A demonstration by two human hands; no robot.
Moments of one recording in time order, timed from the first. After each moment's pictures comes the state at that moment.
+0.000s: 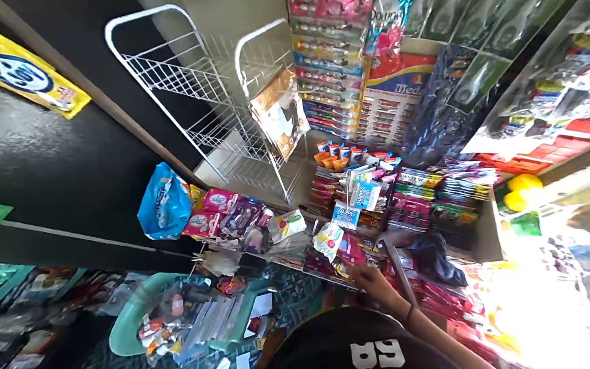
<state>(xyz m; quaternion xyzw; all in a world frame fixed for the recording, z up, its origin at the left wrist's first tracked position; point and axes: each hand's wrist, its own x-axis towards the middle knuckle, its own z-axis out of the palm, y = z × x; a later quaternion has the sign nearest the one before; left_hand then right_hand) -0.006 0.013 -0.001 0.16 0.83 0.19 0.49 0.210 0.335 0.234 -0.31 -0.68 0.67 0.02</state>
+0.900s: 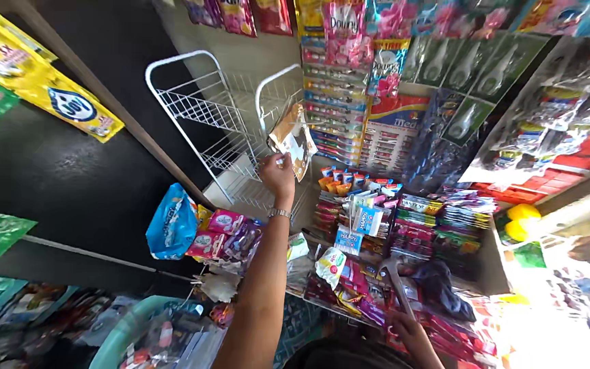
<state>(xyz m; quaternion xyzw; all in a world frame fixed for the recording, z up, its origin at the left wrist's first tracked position) -0.135 0.379 0.406 0.28 0.78 0.55 -0.10 0.288 0.325 0.206 -0.46 -0.66 0.58 0.12</state>
